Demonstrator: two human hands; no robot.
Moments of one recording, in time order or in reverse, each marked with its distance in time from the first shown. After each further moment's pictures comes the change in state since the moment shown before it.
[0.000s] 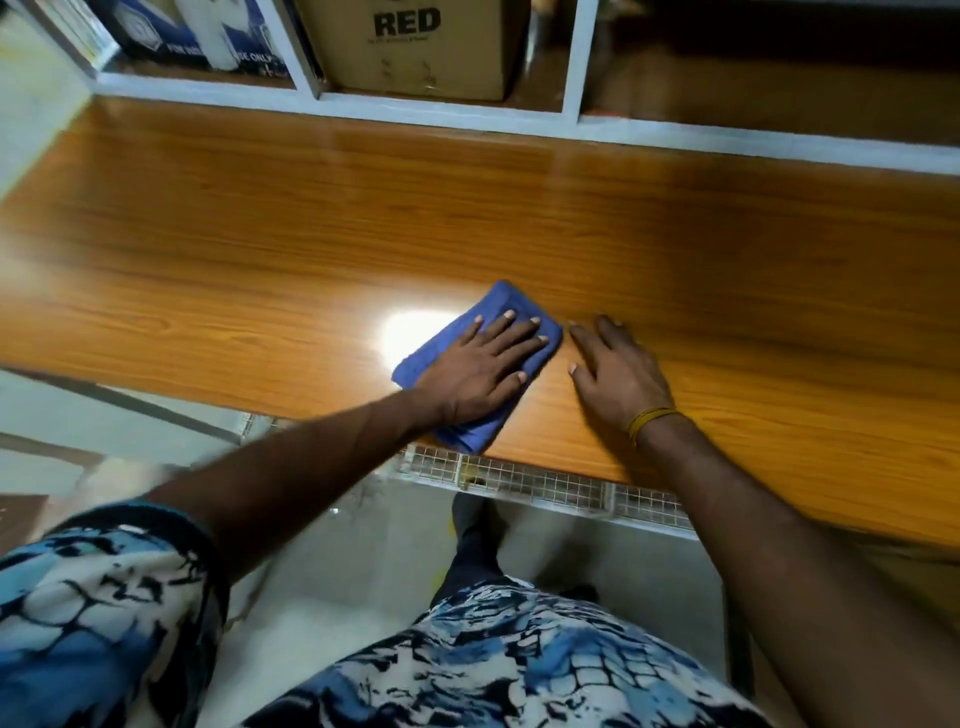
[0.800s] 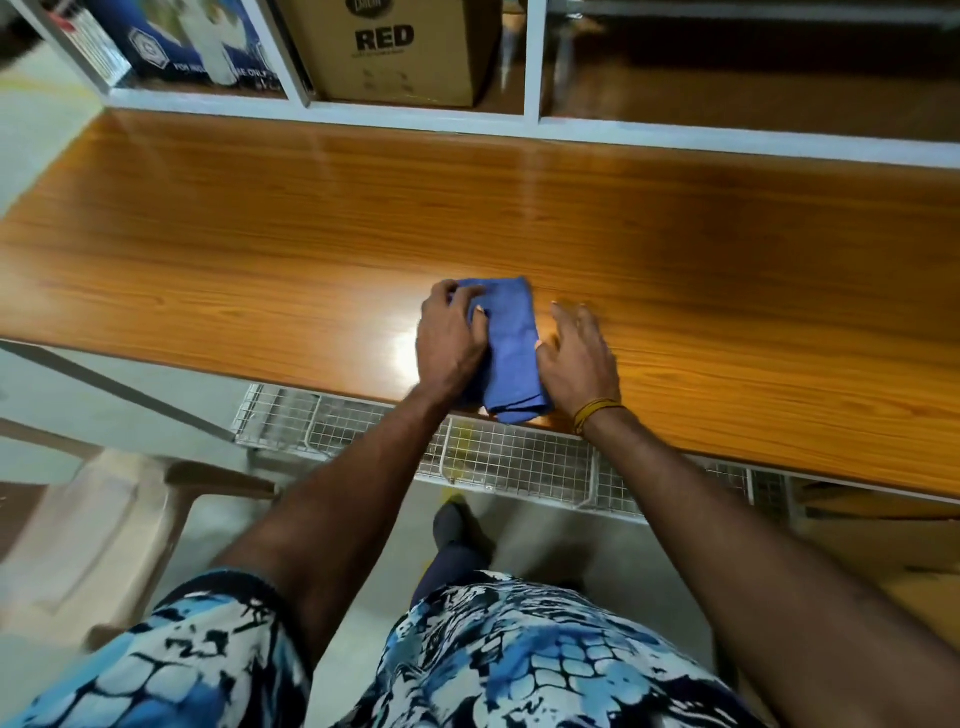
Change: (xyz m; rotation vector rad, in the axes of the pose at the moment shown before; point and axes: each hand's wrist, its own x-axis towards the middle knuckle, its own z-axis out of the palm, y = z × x) left_hand 0.007 0.077 -0.014 -0.310 0.543 -0.655; right_hand -0.058 -0.017 -0.002 0.316 0.195 0.132
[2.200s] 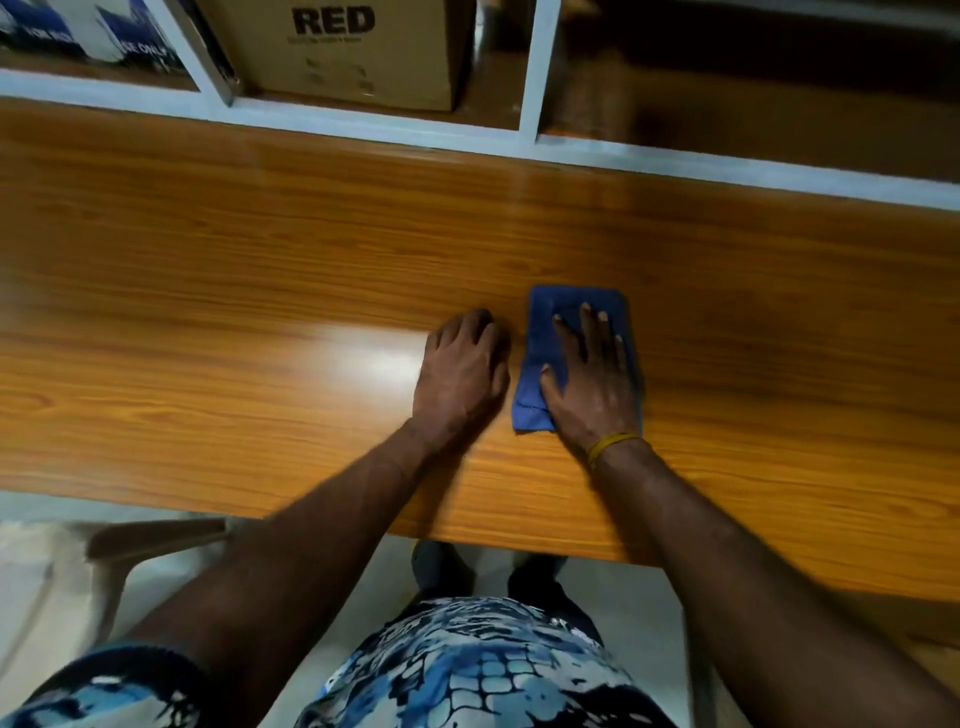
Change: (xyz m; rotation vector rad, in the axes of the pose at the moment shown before) left_hand 0.102 -0.025 0.038 0.310 -0.201 0.352; right_hand 0.122 0.016 0.027 -0.369 0.046 -0.067
